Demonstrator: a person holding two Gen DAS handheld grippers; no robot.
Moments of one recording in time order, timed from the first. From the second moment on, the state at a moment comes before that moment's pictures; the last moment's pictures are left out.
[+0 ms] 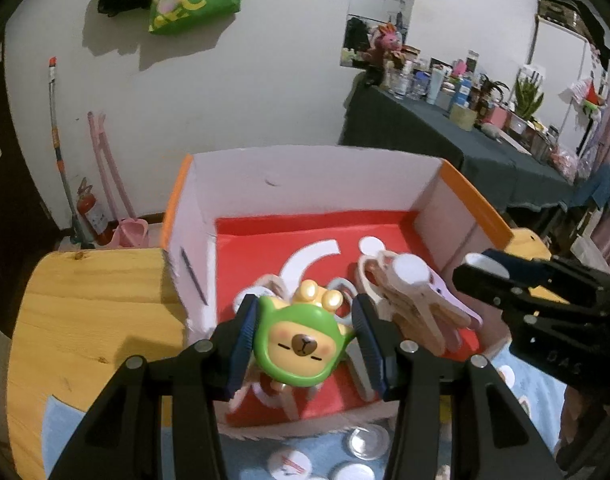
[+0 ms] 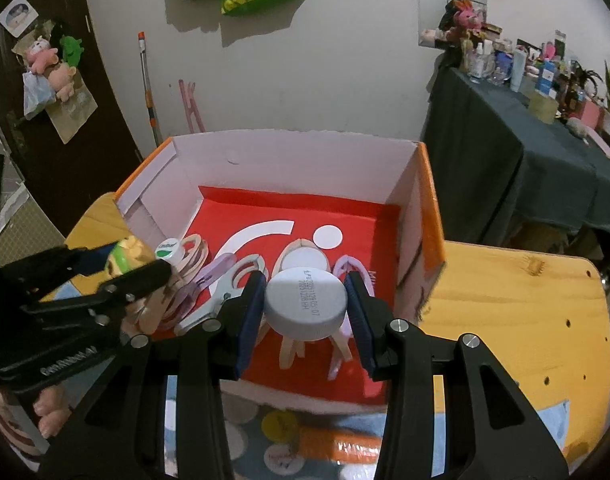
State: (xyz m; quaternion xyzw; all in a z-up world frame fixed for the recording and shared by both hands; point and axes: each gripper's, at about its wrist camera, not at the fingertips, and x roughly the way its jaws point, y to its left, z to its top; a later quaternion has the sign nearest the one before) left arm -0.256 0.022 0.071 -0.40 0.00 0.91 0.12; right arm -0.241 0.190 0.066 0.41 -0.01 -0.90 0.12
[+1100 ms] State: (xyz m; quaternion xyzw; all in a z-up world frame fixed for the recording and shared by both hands) left arm -0.260 0.043 0.046 -0.44 0.01 0.88 0.16; right arm -0.275 0.177 0.043 0.43 0.01 -0.90 0.11
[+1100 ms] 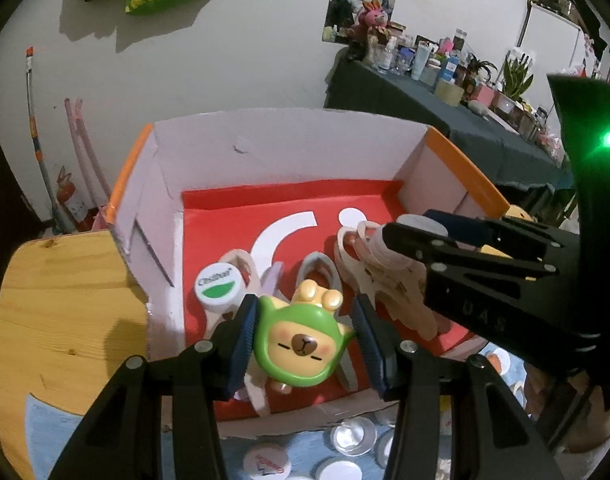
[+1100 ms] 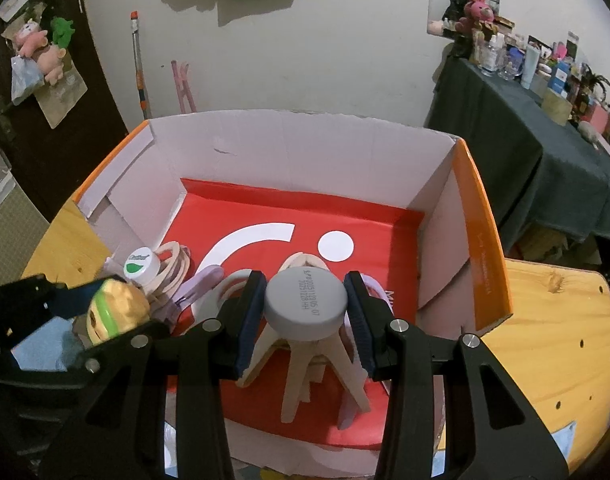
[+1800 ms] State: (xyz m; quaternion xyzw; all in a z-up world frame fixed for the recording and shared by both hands) left arm -0.261 0.059 0.018 -0.46 0.01 0.87 0.17; right arm -0.283 0.180 0.032 0.44 0.02 -0.89 0.10
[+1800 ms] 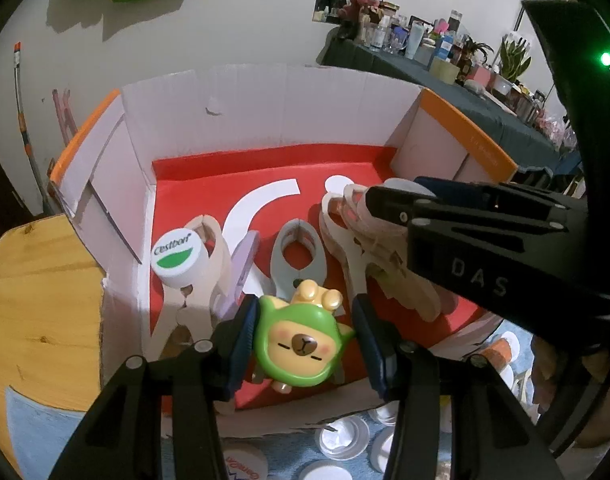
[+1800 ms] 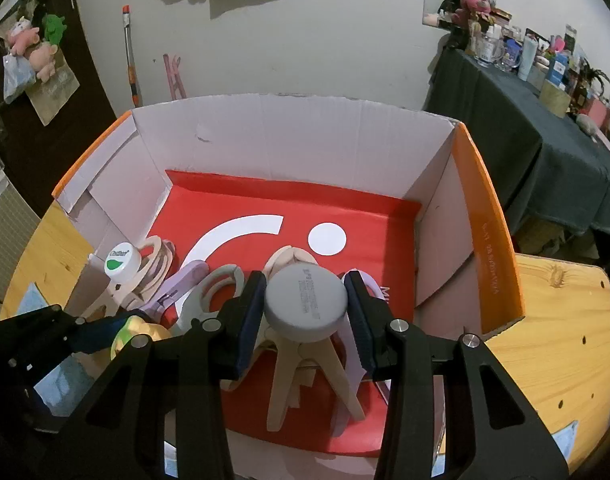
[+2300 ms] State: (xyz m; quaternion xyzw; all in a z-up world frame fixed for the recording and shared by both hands) left arm -0.260 0.055 0.013 -0.47 0.01 0.87 0.17; right arm -0.283 0.179 0.026 0.44 0.02 -0.89 0.10
